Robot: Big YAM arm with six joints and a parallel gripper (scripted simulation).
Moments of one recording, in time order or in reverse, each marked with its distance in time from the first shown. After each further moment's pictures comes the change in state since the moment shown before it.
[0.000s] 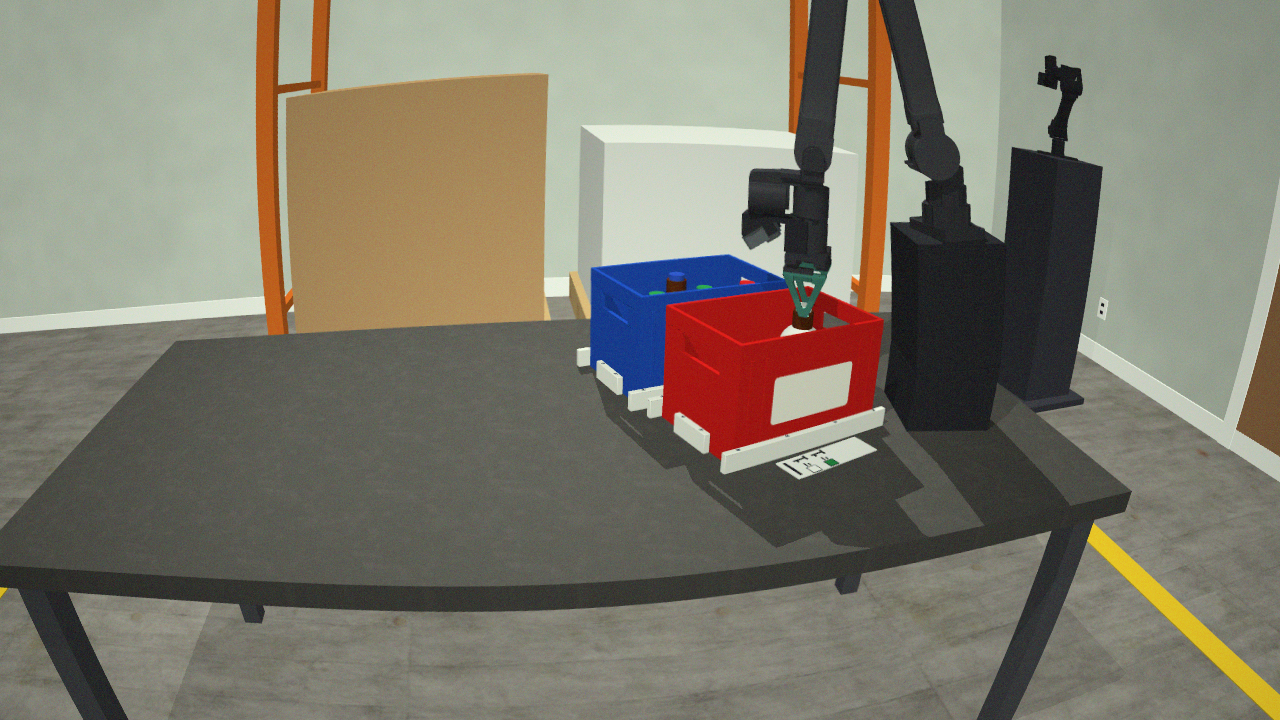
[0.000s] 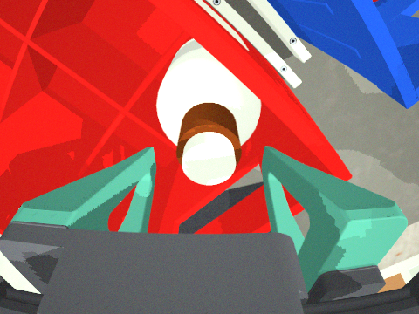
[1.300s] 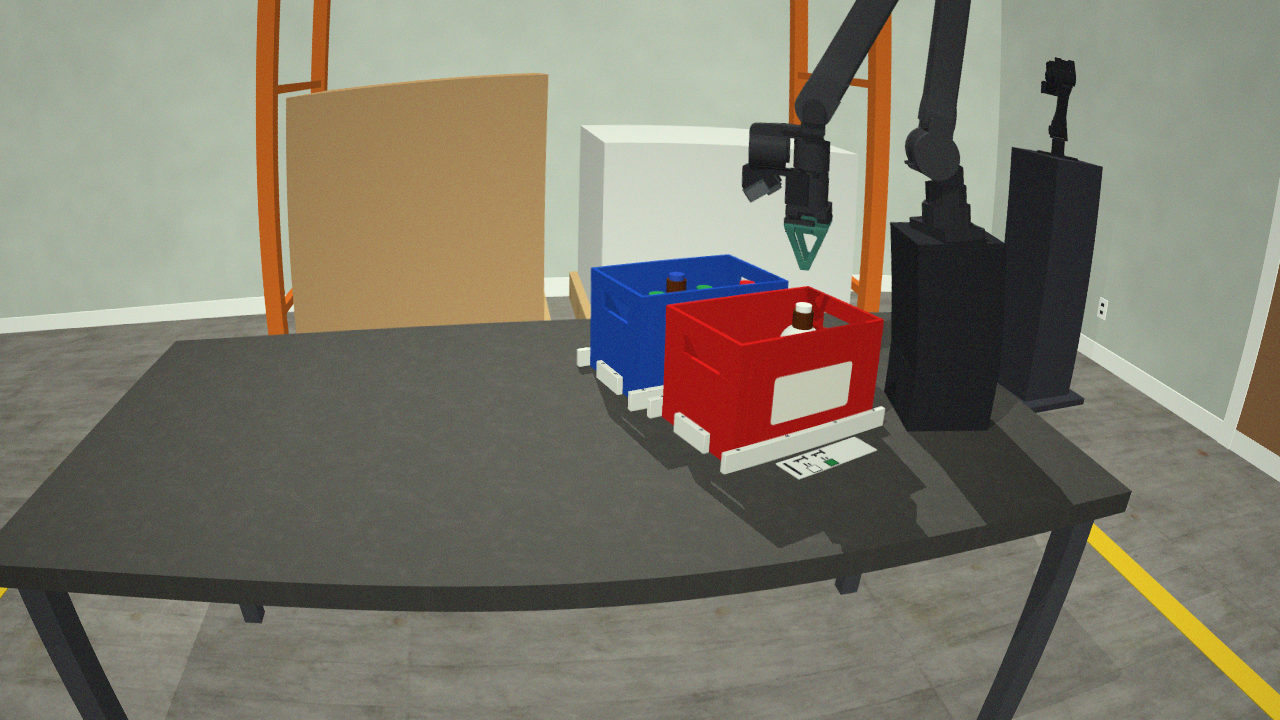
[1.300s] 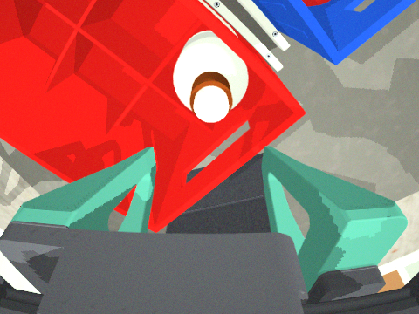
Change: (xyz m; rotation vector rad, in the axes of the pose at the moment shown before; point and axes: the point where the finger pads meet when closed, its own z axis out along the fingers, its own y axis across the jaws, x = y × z) arm -0.003 0.002 -0.075 -0.002 -0.011 -0.004
